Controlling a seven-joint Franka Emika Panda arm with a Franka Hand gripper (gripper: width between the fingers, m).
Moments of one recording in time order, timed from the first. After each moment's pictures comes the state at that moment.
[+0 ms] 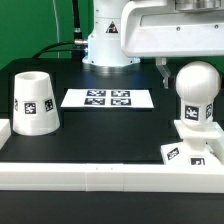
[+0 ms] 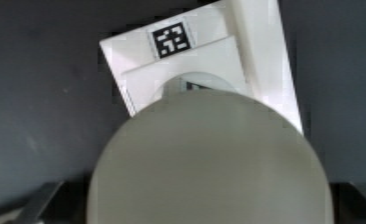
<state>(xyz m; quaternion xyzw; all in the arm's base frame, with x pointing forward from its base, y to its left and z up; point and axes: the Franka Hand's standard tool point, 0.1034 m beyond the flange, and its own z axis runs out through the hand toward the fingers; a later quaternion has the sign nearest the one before) 0.626 0.082 0.123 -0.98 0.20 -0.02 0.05</state>
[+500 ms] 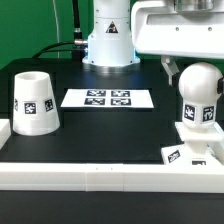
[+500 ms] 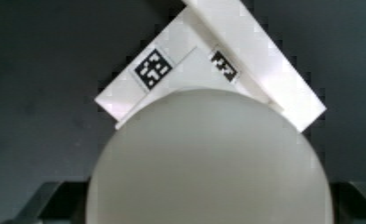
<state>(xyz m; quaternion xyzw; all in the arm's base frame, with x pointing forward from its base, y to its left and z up) 0.627 0.087 0.122 -0.91 0.41 0.00 0.06</state>
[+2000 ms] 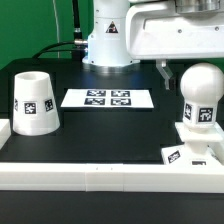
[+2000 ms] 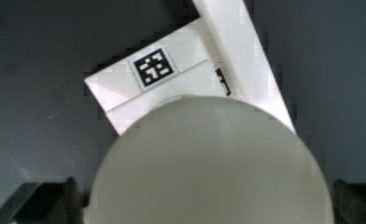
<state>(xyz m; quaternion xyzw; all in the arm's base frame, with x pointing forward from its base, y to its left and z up) 0.627 0.089 0.122 -0.98 0.21 -0.01 0.07</state>
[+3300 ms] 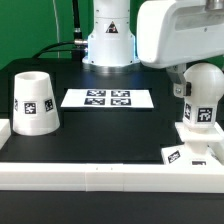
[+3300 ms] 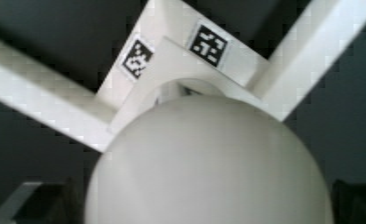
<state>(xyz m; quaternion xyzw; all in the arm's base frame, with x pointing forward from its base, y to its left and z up) 0.629 0.093 0.122 -0.93 -0.36 -0.05 0.00</state>
